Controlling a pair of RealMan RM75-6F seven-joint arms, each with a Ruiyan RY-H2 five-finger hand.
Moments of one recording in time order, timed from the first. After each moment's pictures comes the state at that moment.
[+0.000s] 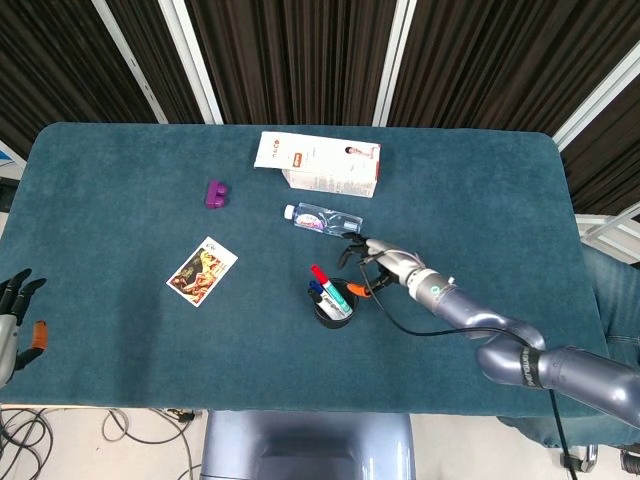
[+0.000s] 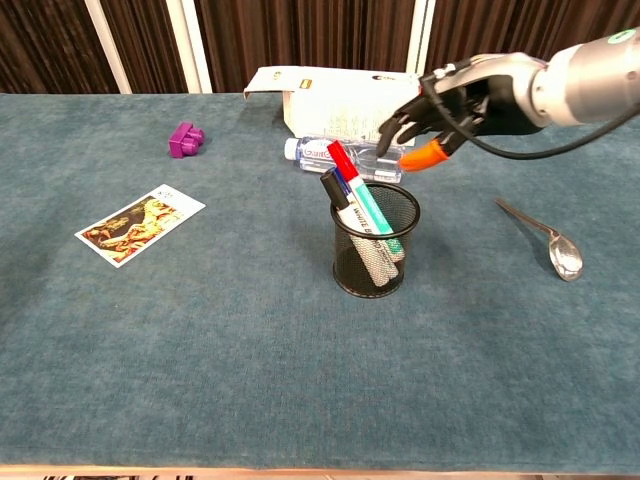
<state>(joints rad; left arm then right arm) -0.09 -1.11 -0.06 -1.64 1.42 1.47 0.10 0.98 -1.28 0.26 -1.46 -1.18 0.39 0.67</state>
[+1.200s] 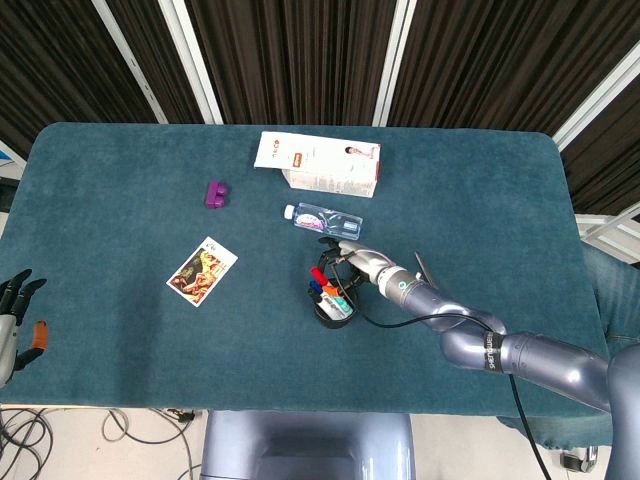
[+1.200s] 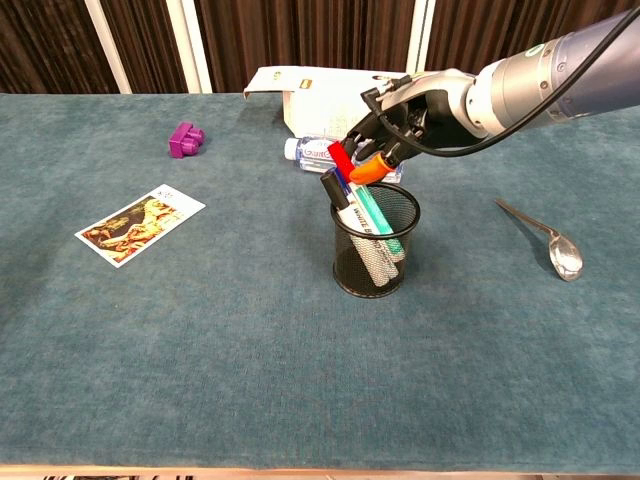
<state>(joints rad) -0.09 -1.10 -0.06 -1.65 1.42 1.46 0.08 1.09 -1.37 0.27 -1.40 -0.94 0.31 0.51</state>
